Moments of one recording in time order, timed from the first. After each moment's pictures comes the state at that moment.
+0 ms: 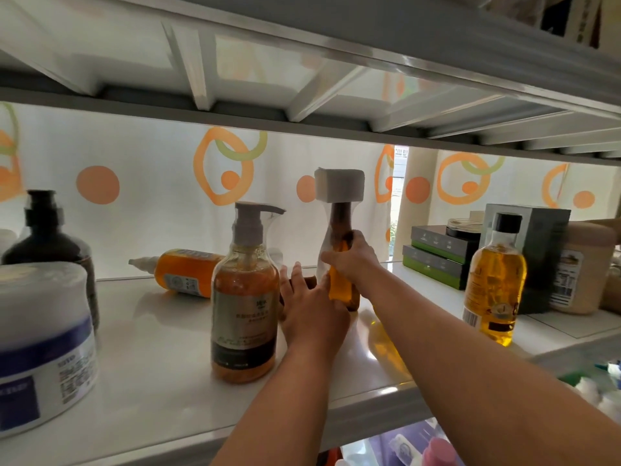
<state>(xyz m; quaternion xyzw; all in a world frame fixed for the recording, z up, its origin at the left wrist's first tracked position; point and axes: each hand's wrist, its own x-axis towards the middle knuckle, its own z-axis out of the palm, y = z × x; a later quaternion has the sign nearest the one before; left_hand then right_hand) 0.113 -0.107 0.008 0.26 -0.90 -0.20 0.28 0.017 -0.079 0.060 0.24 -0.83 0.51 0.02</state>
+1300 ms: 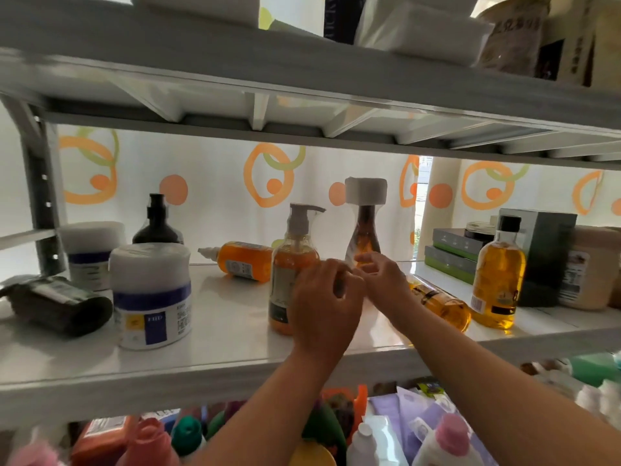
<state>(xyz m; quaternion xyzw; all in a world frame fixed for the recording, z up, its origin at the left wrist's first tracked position) 0.210 -0.078 0.012 0.12 -0.73 -0.23 0.63 0.115 -0.021 0.040 0.34 -0.78 0.52 0.04</state>
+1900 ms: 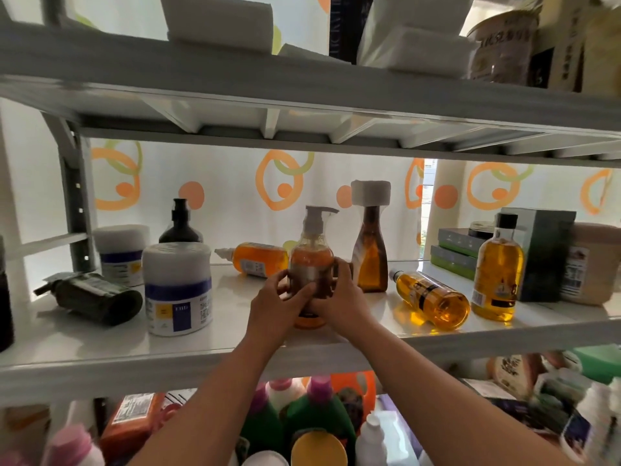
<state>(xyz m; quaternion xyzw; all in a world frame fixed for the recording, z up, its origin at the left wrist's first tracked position) 0.268 -0.129 0.011 0.24 -0.76 -0.46 0.39 0.186 -0.044 0.018 0.39 -0.75 0.53 -0.01</state>
